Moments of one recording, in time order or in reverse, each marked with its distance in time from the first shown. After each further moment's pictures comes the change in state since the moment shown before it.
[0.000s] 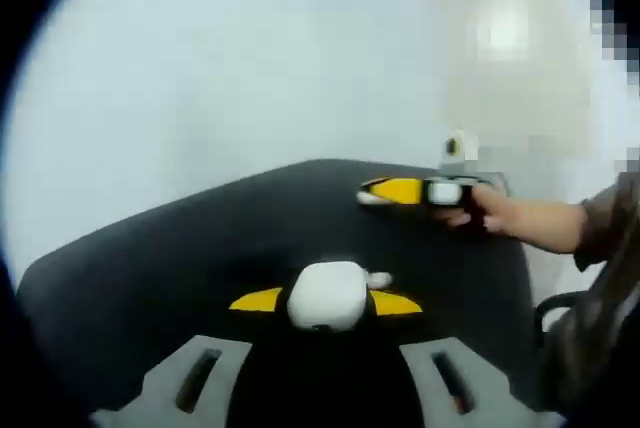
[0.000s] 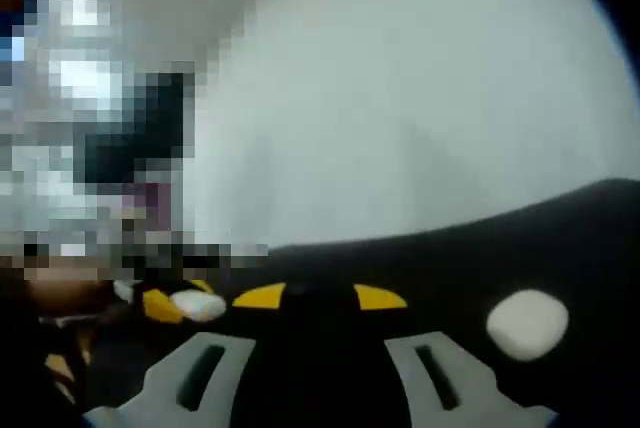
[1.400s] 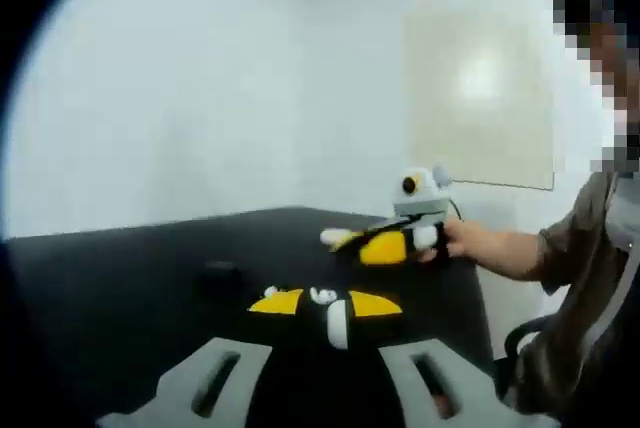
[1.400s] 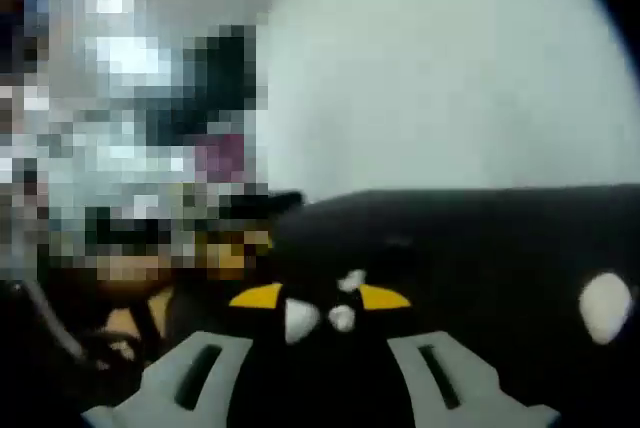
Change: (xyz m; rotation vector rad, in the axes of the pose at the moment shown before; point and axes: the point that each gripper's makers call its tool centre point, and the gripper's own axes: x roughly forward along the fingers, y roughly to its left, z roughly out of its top) left arm -0.030 -0.014 0.010 -0.004 -0.282 -0.107; right arm -0.029 0.120 -0.043 -0.062 0.340 0.485
